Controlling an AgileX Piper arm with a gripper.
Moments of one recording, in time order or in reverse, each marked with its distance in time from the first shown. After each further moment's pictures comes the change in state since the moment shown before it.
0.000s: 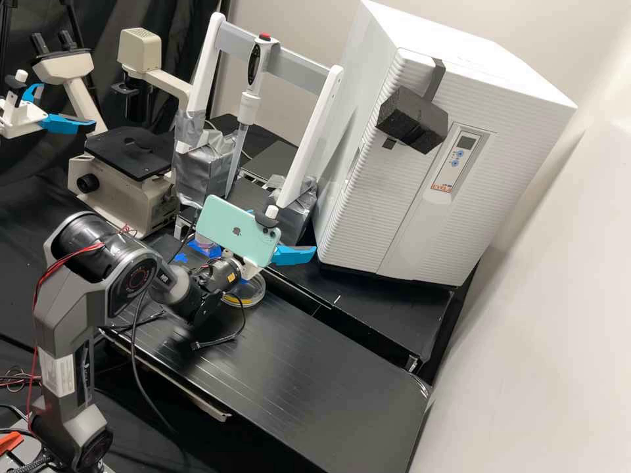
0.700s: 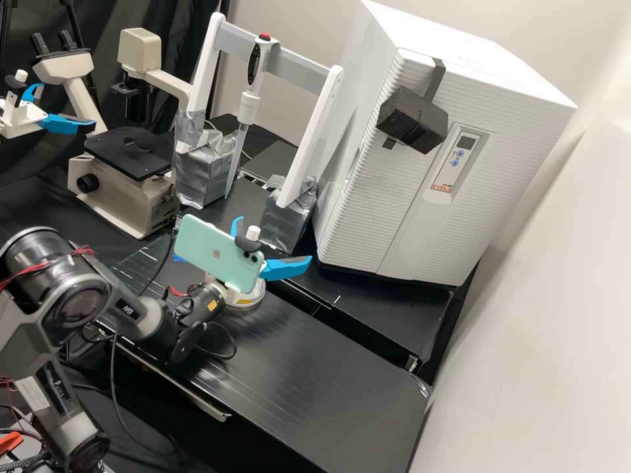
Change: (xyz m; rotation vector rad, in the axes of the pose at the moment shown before) arm -0.086 0.019 0.013 -0.005 0.121 0.091
